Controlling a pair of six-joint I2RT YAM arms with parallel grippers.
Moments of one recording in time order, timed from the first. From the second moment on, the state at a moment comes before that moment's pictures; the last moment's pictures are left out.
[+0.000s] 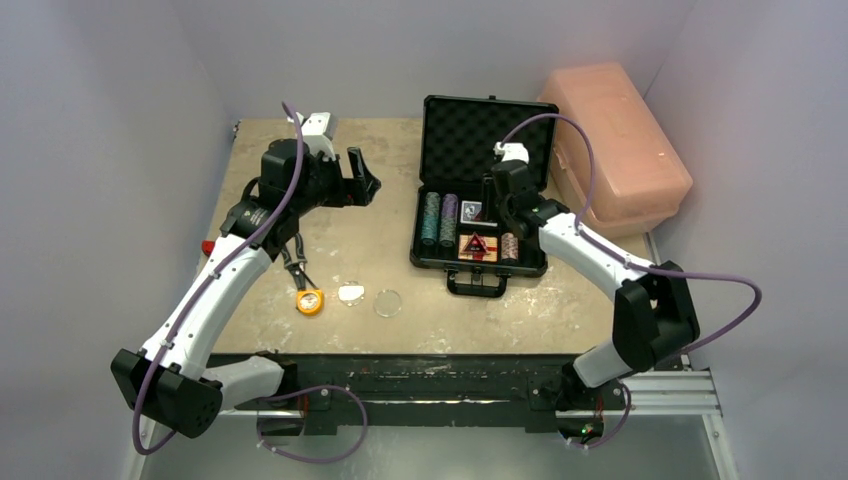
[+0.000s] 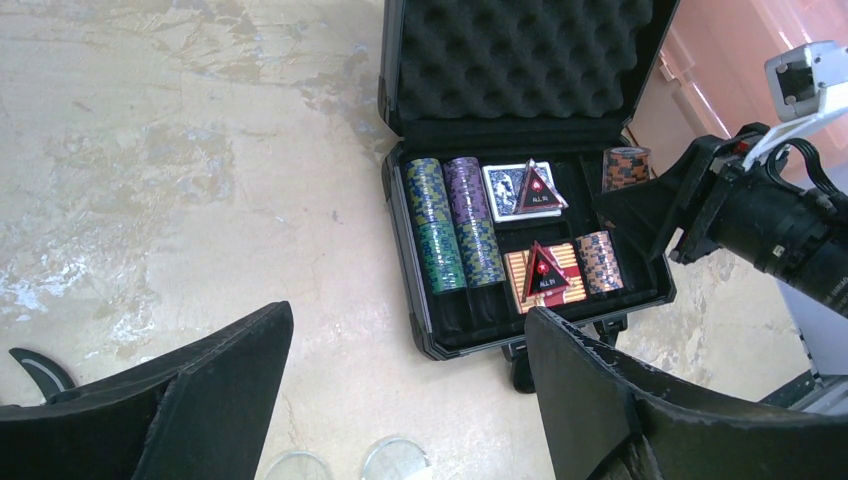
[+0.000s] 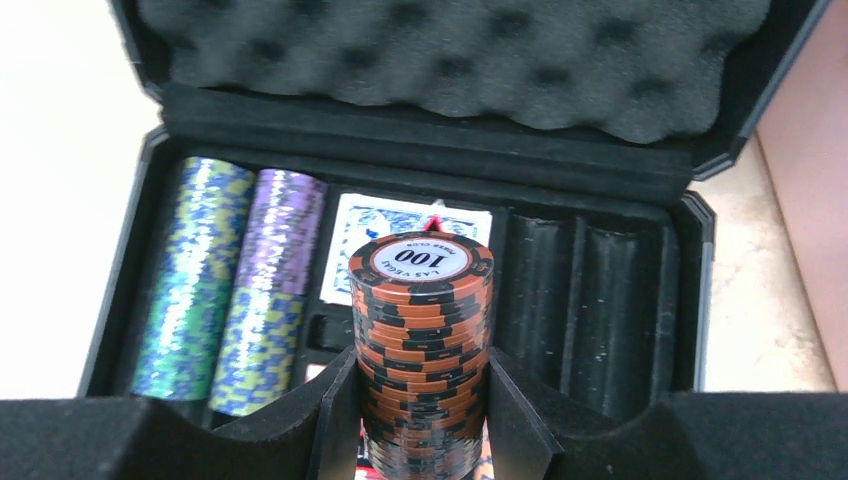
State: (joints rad) left arm -0.37 1.18 1.23 -0.46 0.10 -0.35; right arm 0.49 1.50 1.07 -0.23 0.32 0.31
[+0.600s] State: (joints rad) left arm -0.37 1.18 1.23 -0.46 0.10 -0.35; right arm 0.37 1.67 1.18 -0.32 0.32 0.29
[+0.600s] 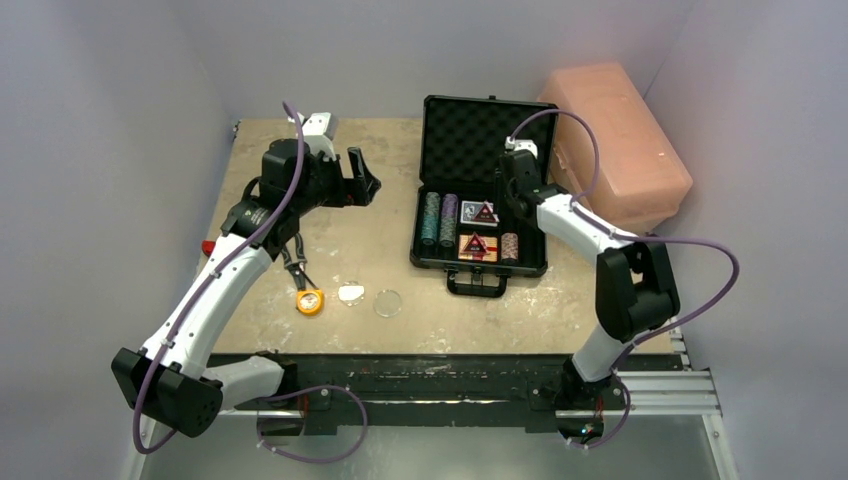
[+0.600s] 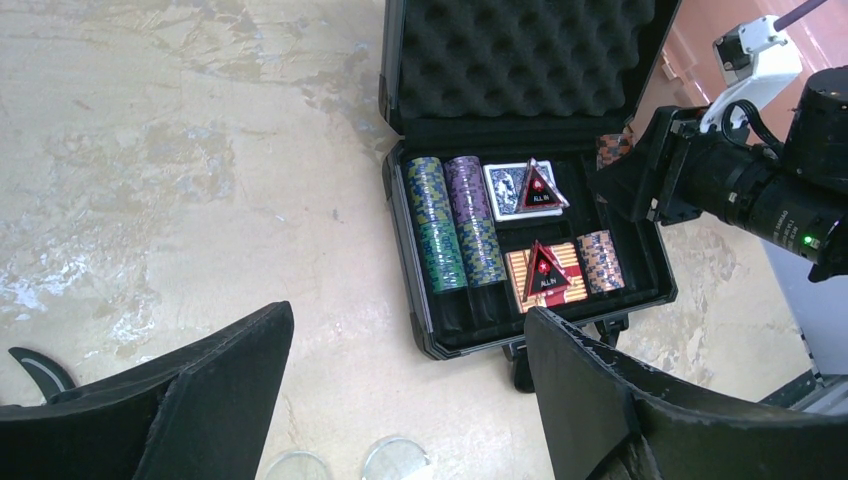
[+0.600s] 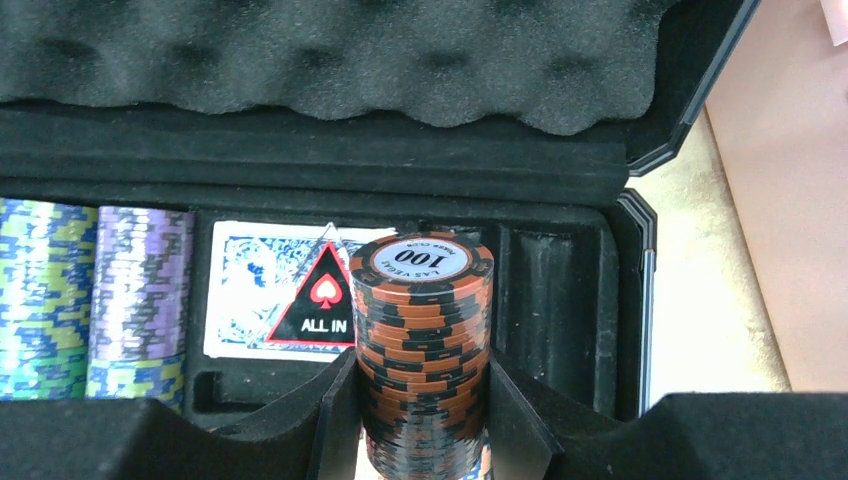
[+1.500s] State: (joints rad) left arm -0.37 1.20 1.23 -0.46 0.10 -0.35; right arm 0.33 1.79 1.19 -0.31 0.29 0.30
